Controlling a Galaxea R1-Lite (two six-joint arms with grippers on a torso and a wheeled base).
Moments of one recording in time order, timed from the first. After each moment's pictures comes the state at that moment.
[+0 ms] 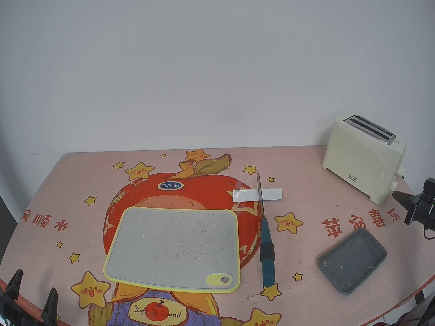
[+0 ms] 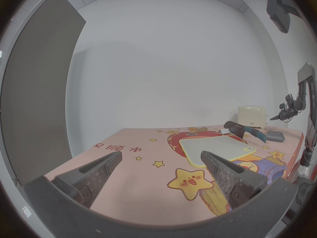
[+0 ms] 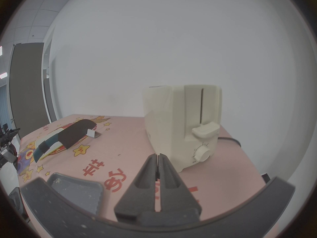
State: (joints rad) left arm 0.01 0.02 -0.02 0.00 -0.02 0.01; right arm -0.44 1.53 -0.27 -0.81 0.71 -0.24
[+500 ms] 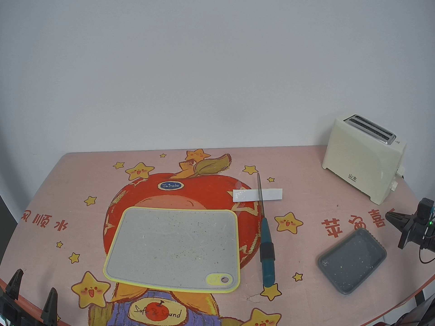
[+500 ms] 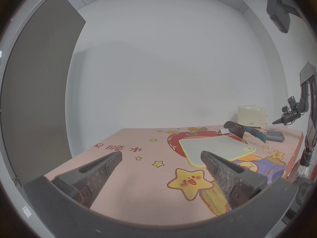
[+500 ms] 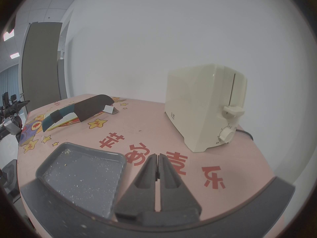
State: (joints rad) left arm 0.01 0.02 -0.02 0.00 -0.02 0.01; right arm -0.42 1.48 -0.14 -0.83 0.71 -0.41
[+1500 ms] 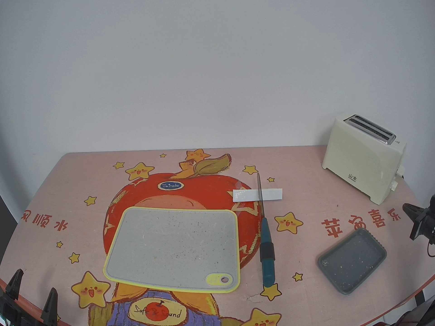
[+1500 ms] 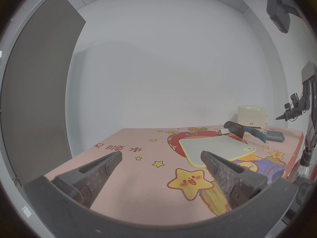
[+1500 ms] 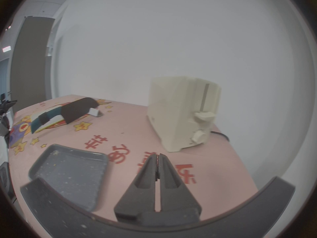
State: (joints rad) left arm 0.01 0.02 -0.02 0.00 -0.02 0.01; right arm -0.58 1.41 -0.17 -0.83 0.63 -0.34
